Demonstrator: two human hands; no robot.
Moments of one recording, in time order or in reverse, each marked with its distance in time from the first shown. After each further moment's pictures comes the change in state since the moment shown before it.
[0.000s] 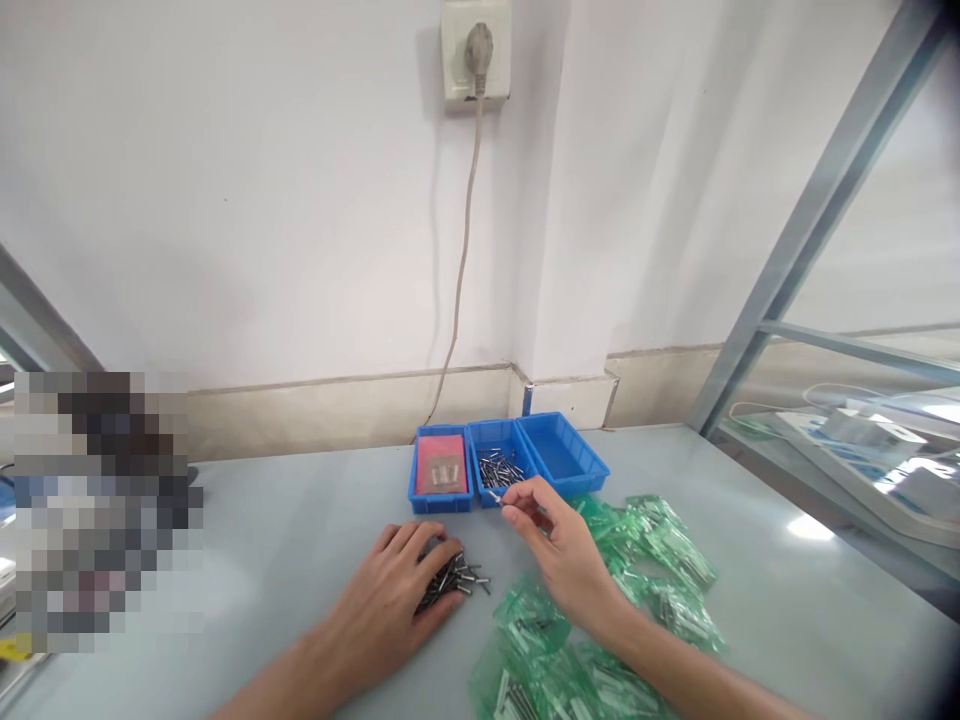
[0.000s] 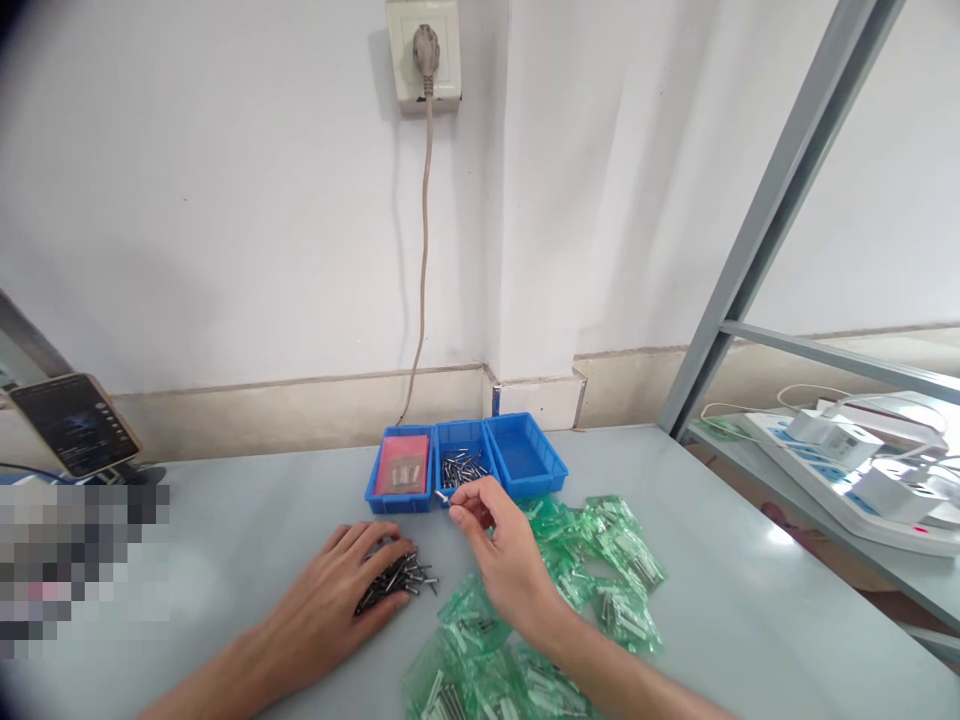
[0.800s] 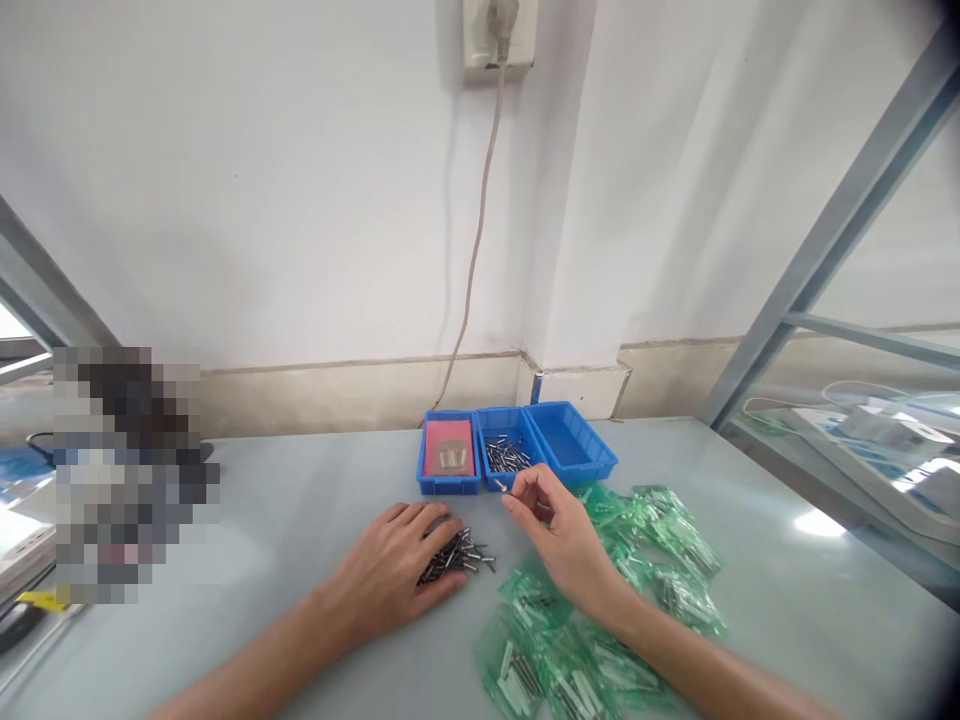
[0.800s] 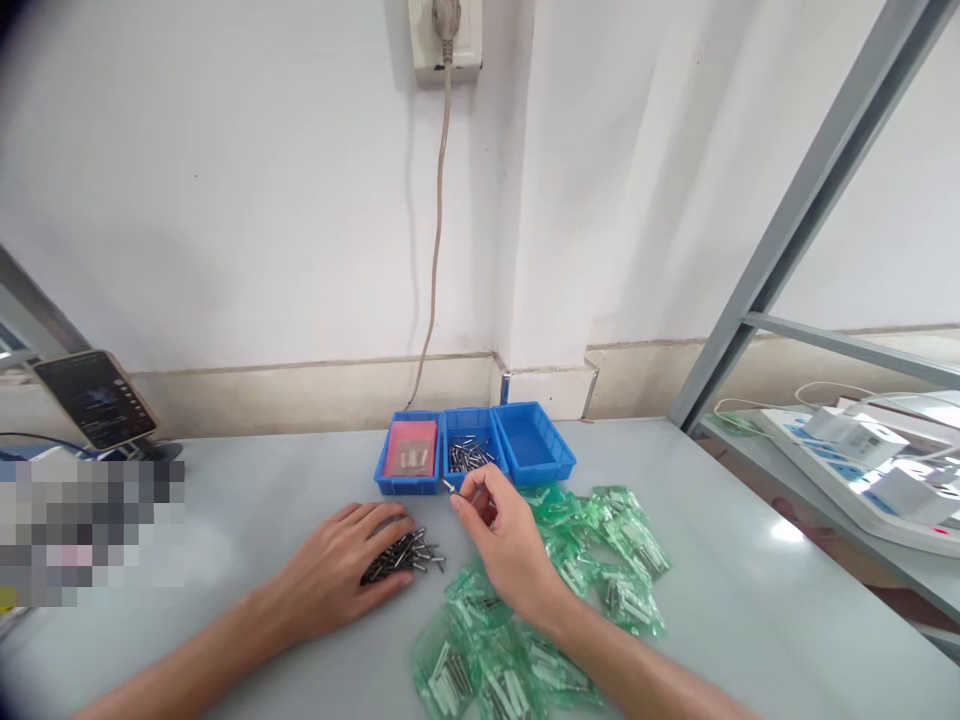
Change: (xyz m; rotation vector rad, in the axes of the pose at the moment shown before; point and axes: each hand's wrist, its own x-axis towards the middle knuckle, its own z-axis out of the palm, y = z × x) left_hand -0.001 -0.009 -0.006 0.082 -0.002 0.069; right_hand -0.002 -0.002 0.005 -0.030 -0.041 0.032
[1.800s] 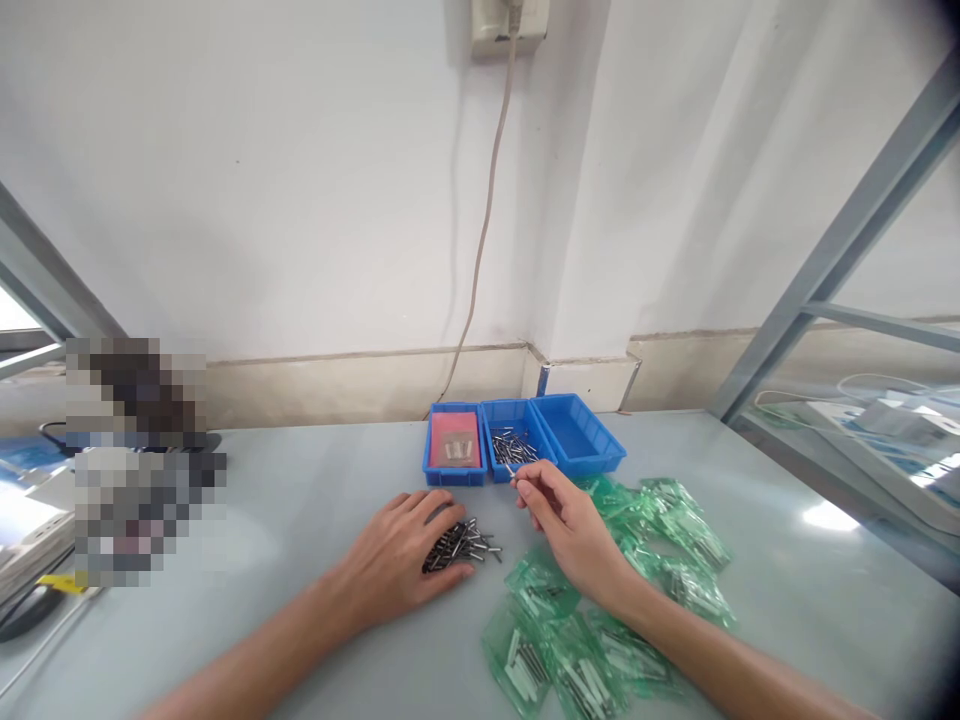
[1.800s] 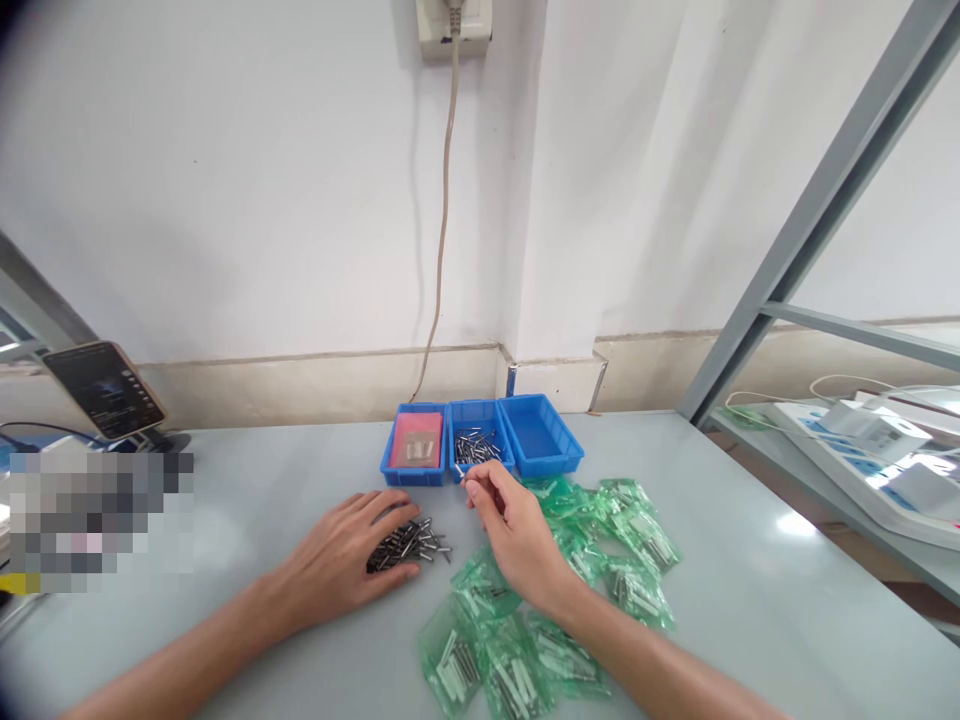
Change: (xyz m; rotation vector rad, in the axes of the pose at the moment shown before) left_hand -0.001 -0.002 0.000 -0.051 -0.036 -0.060; right_hand 0.000 0.007 -0.005 -0.037 -0.074 0.031
